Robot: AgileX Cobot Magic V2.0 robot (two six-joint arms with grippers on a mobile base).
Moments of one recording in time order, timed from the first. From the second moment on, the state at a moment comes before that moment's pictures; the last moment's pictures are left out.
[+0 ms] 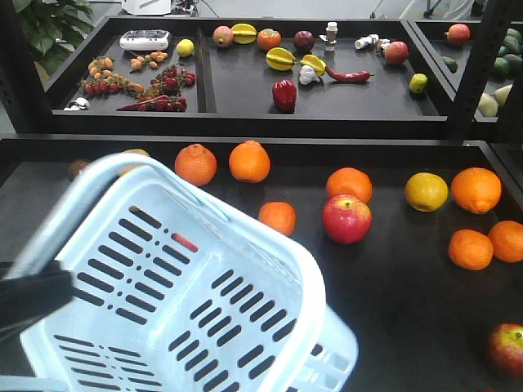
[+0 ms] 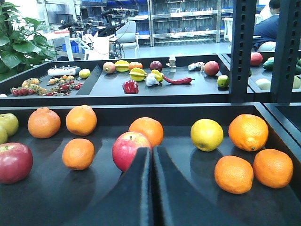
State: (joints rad) left arm -0.54 0.66 -0.78 -0.46 0.67 0.25; right arm 0.07 -0.01 0.03 -0.06 0.12 0.07
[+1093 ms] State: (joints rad) left arm -0.54 1.82 -1.62 -0.65 1.00 0.96; right arm 0.07 -0.01 0.03 -0.06 0.12 0.07
